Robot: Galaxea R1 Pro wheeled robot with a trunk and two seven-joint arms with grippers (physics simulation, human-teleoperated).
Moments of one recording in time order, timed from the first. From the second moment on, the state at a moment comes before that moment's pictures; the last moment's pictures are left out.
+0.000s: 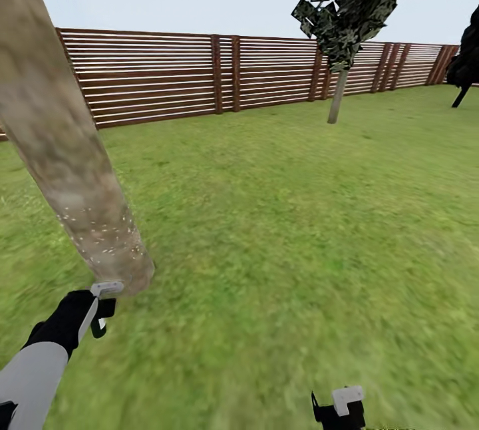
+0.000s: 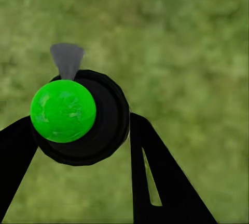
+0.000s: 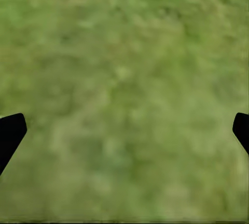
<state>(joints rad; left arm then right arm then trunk) -0.75 0.22 0.25 -0.59 -0.16 0.64 -0.01 -0.43 -0.03 0.04 -0.04 0.19 -0.58 -0.15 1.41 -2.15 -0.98</state>
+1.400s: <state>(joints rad) -0.59 0.15 -0.27 -0.53 -0.55 0.00 -0.90 -0.56 0.12 0.07 -0.54 0.65 -0.36 0.82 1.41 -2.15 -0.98</state>
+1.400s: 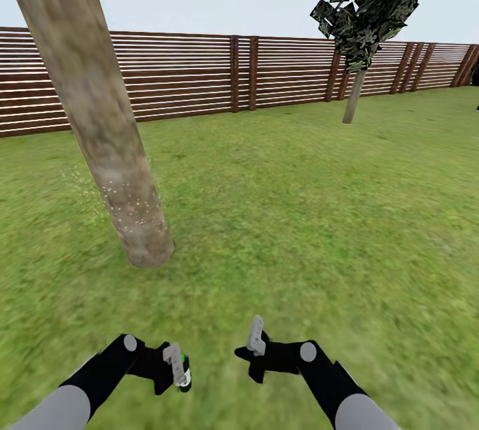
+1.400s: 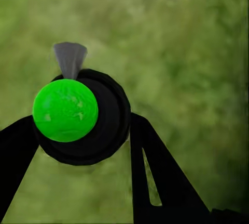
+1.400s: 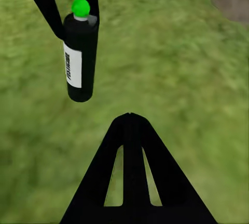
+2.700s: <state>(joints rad) -0.60 -0.04 -0.28 -0.56 -0.62 0.00 -0.89 -0.56 0.15 0.06 -0.56 0.72 -0.35 0.82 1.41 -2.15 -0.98</state>
